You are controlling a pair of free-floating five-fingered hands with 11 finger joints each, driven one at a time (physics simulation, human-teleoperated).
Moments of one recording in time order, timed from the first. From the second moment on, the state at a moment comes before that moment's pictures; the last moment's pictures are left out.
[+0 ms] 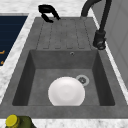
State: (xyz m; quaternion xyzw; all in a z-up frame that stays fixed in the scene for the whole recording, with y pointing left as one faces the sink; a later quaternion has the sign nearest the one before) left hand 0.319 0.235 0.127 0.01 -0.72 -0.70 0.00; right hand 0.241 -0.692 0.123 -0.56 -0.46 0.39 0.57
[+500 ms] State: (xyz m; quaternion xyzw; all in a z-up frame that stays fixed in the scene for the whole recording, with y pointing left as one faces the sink) left hand 0.319 0.235 0.127 0.01 -0.72 -0.70 0.00; right hand 0.246 -0.697 0.123 -0.59 -0.48 0.39 0.52
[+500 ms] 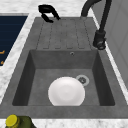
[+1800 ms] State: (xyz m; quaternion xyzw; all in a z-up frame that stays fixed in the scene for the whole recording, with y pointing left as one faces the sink) left hand 0.319 0.235 0.127 0.01 -0.72 -0.70 0.00; right hand 0.236 -0.724 0.105 -0.46 -0.38 0.49 0.63
